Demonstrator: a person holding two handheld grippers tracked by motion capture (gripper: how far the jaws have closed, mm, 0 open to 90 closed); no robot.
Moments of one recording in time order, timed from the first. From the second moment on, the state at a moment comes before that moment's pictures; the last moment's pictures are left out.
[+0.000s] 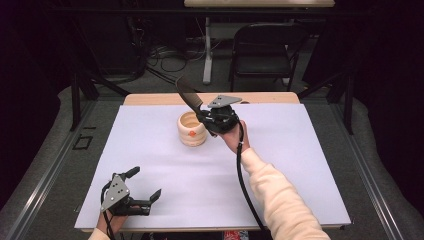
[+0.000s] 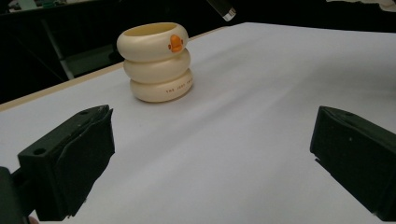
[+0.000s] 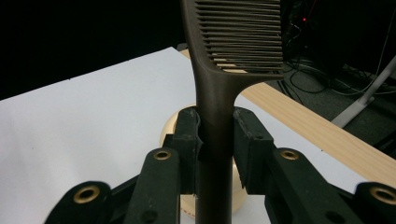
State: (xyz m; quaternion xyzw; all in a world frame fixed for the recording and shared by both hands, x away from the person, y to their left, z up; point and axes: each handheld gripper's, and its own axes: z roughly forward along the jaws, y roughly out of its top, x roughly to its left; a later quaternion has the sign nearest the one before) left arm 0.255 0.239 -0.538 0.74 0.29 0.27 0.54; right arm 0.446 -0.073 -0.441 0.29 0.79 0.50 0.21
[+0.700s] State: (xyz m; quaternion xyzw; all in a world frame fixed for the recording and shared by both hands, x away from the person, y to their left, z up) left arm 0.255 0.239 -0.538 0.74 0.29 0.27 0.54; right arm 0.454 -0.065 -0.443 0.28 0.78 0.51 0.21
